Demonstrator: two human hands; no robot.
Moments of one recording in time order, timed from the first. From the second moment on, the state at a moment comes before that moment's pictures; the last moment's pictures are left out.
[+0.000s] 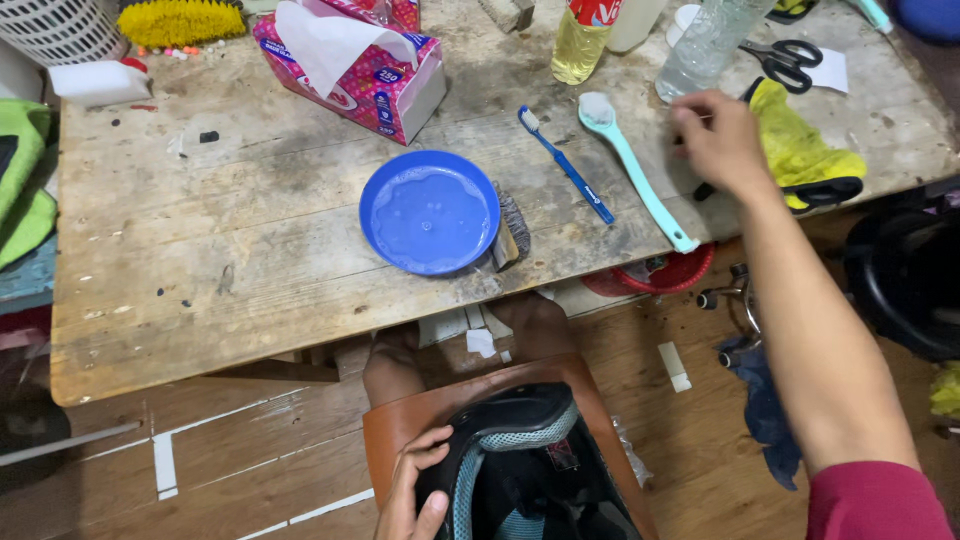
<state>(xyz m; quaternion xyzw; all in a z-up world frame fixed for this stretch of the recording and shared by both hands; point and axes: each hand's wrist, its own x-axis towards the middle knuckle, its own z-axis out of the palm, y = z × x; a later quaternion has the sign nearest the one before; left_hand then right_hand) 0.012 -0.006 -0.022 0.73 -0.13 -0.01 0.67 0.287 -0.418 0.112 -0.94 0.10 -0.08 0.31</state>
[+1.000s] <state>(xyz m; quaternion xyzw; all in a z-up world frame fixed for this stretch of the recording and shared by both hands) 0.113 -0.027 0.057 0.74 -0.19 -0.39 0.52 0.255 -0.235 0.110 -0.86 -0.38 -0.35 0.01</state>
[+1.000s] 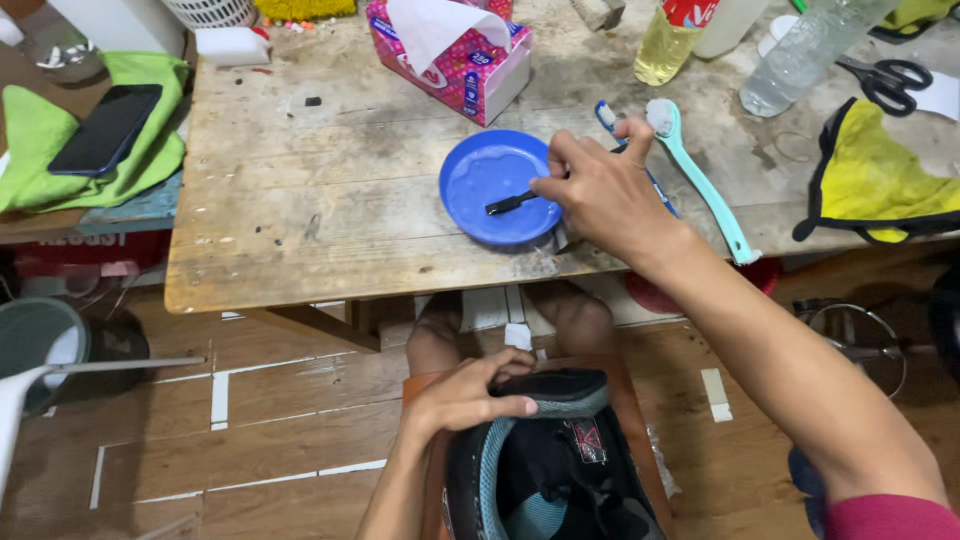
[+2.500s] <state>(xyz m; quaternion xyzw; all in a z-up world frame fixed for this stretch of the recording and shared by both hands) 0.013 -0.034 0.072 0.74 -0.35 -0.18 0.54 -0.007 -0.229 0.109 -0.72 -0.59 -0.26 0.26</state>
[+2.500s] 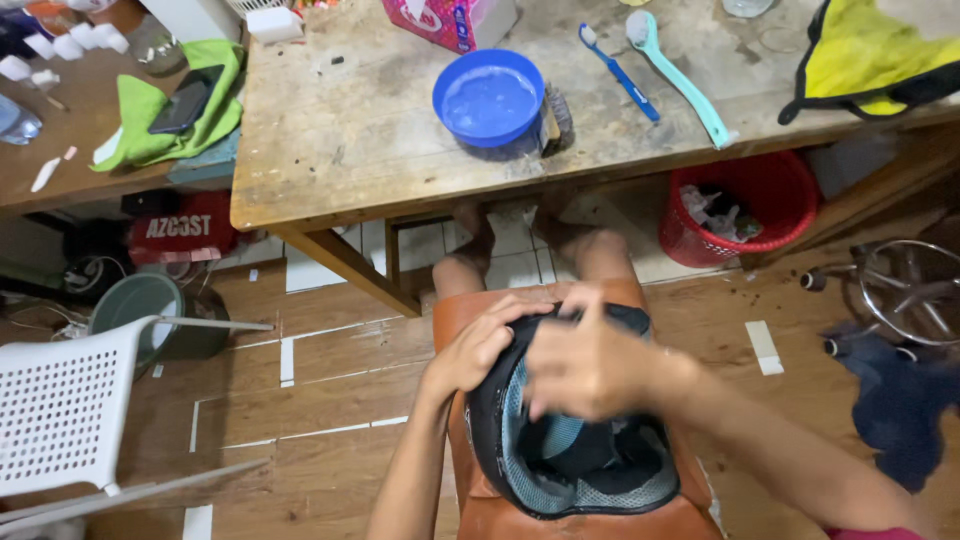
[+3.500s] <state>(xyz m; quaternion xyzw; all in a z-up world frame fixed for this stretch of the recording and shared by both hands) 0.009 -0.026 0.054 0.76 -0.34 -0.12 0.55 0.036 -0.241 0.080 -0.78 -0.55 -0.25 0.17</state>
